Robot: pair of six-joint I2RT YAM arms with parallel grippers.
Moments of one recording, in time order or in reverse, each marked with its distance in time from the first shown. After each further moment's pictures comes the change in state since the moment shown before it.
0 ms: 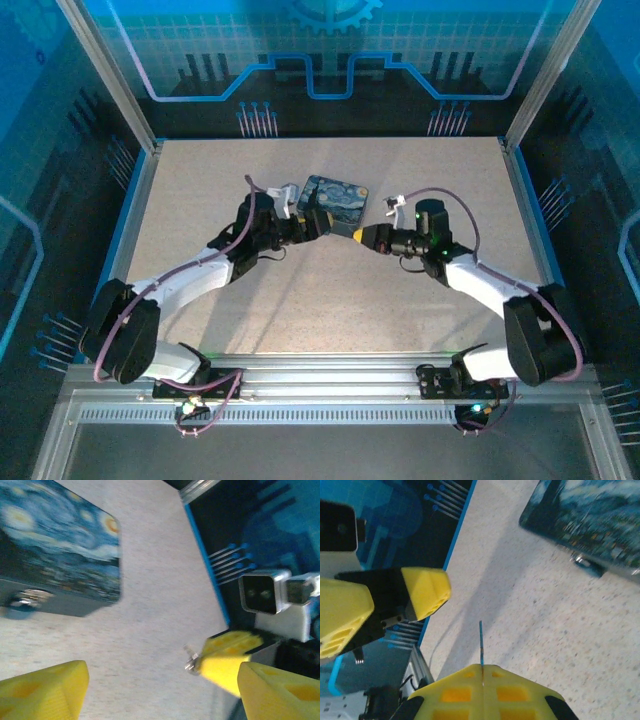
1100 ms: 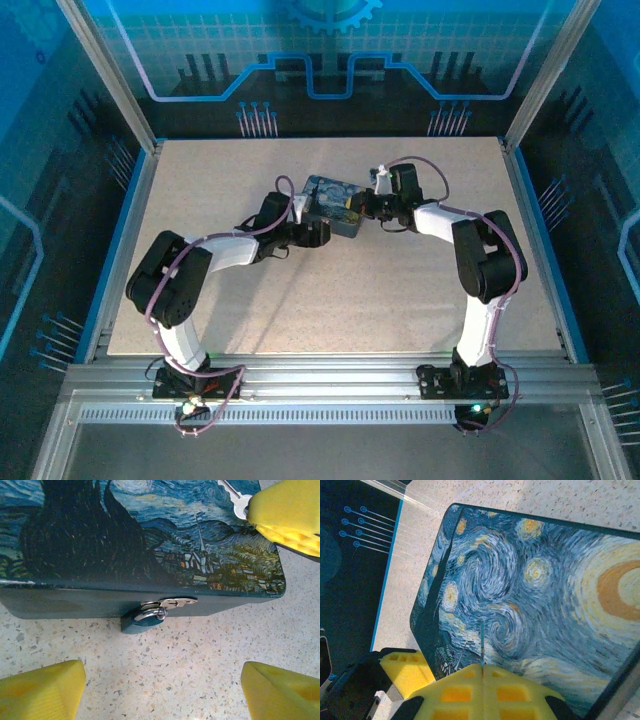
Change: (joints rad) left arm 0.038 0.378 0.117 -0.008 -0.094 0.353; right arm -0.030 0.543 0.485 -0.135 0.129 -0.091
